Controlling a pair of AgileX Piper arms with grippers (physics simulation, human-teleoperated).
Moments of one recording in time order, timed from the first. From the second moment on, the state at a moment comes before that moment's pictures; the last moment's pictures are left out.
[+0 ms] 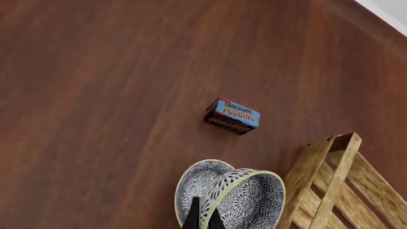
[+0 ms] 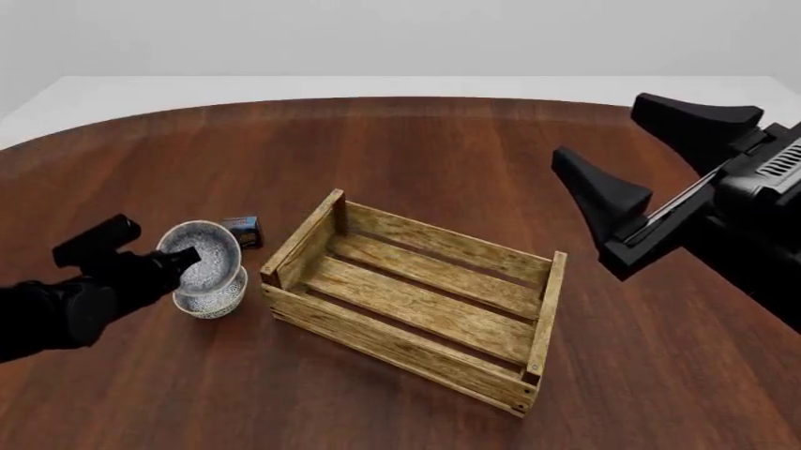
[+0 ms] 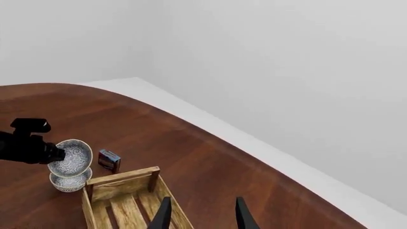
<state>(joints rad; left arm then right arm) 0.05 1.52 -0.61 -0.18 -0.46 0.55 0.78 -0.72 -0.07 -0.30</state>
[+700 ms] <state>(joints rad) 0.05 1.61 -0.59 -0.26 -0.49 0.55 0.75 -0.72 -0.06 -0.30</state>
